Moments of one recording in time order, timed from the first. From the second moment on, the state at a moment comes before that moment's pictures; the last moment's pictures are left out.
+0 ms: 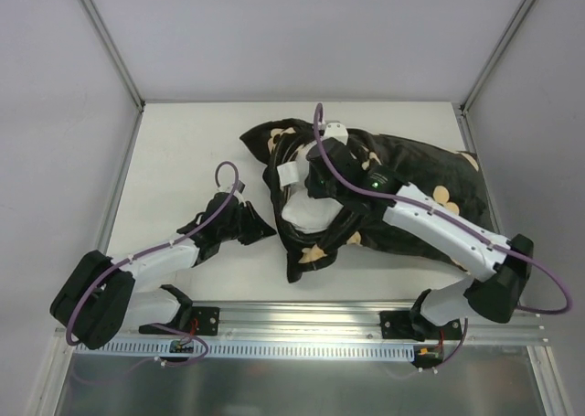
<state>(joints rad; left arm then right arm) -0.58 1.19 0.42 0.13 0.22 -0.98 0.94 1.46 1.45 -0.69 0.40 0.59</state>
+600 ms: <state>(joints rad) -0.72 0.89 0.47 0.08 0.28 -0.89 0.94 1.43 1.42 -0.72 0.41 0.59</state>
